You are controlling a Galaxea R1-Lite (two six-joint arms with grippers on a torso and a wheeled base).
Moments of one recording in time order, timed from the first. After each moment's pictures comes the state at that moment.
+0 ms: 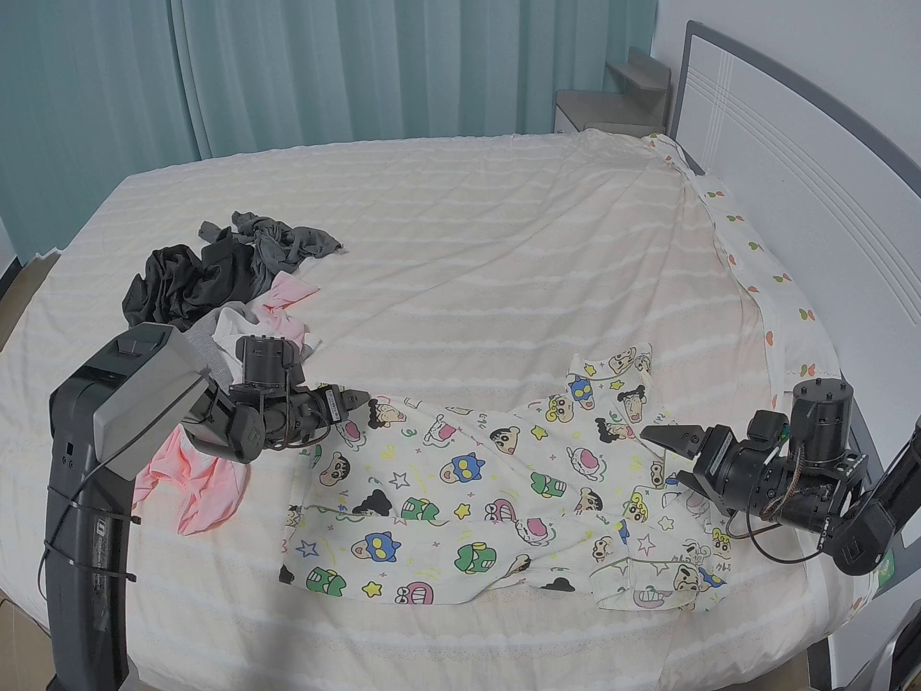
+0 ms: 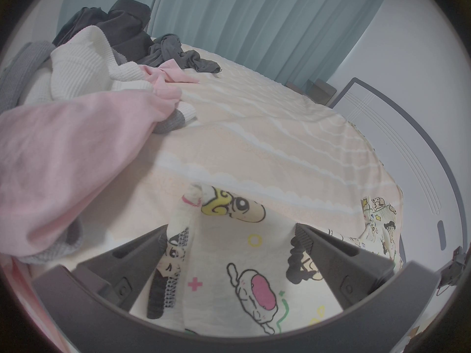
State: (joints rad) left arm -0.15 2.53 -1.39 -0.58 -0.17 -0.39; right arm 0.33 1.83 -0.34 -1.08 0.17 0.88
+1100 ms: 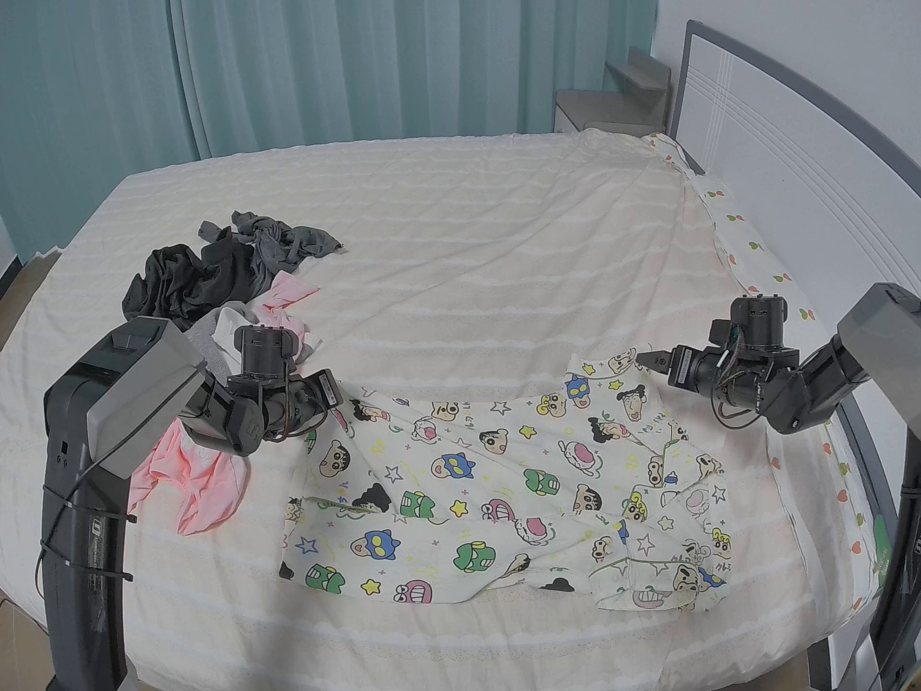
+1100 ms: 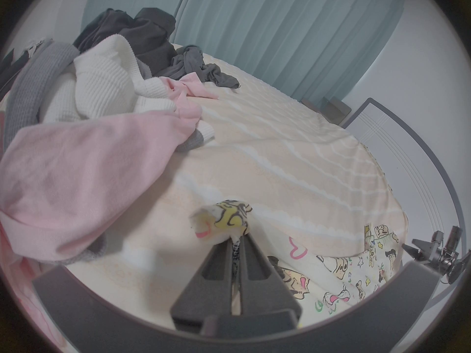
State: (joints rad) left arm -0.15 2.48 -1.38 -0.58 -0.06 -0.50; right arm 0.12 2.29 -1.18 -0.65 0.17 0.32
